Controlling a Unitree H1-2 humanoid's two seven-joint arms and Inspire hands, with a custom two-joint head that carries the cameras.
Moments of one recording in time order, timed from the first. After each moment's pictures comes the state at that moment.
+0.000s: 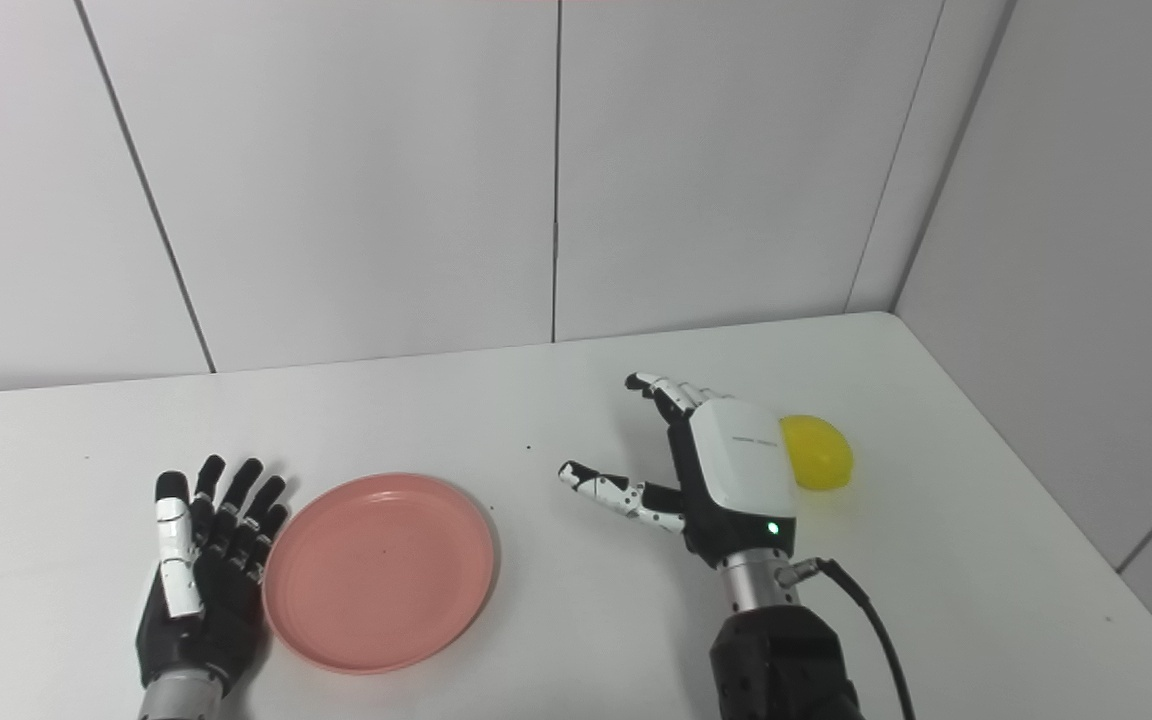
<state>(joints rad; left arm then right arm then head) -0.17 -0.16 0.09 -0.02 -0.35 0.23 0.01 -0.17 -0.25 0.13 -0.29 -1.03 0.27 -0.08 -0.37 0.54</state>
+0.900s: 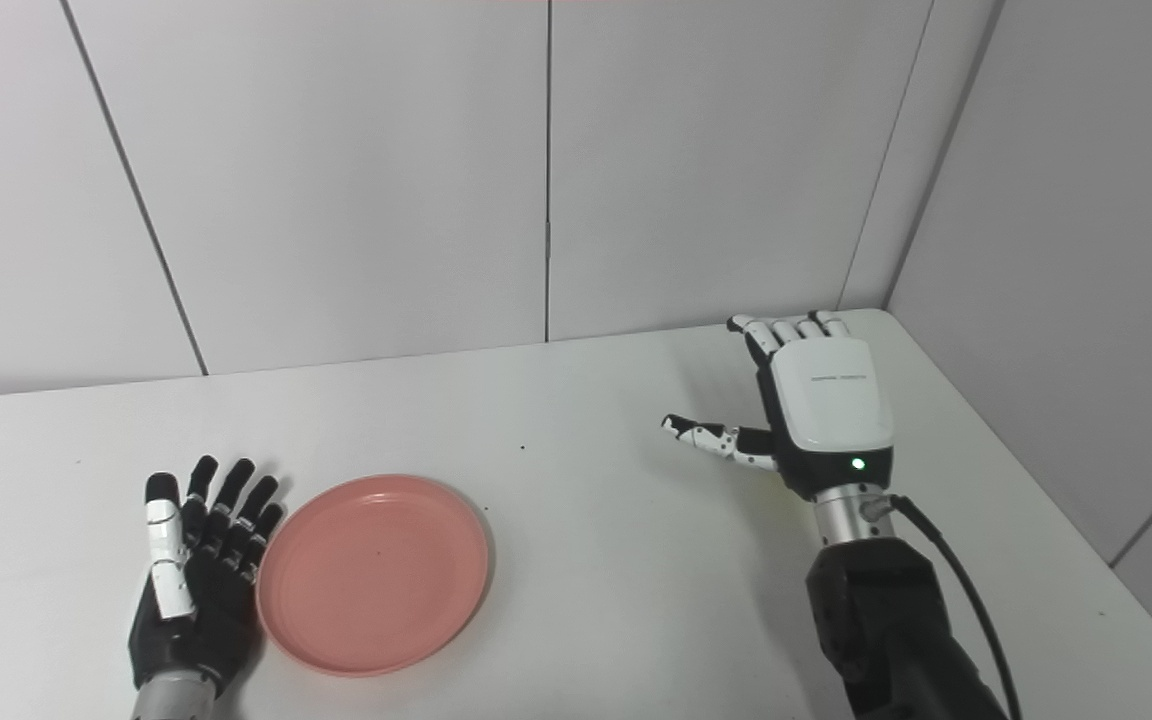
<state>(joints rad) -0.18 -0.15 0.10 -0.02 -0.37 0.23 0.00 -0.21 -0.43 0.05 -0.11 -1.11 0.23 -0.20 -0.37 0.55</state>
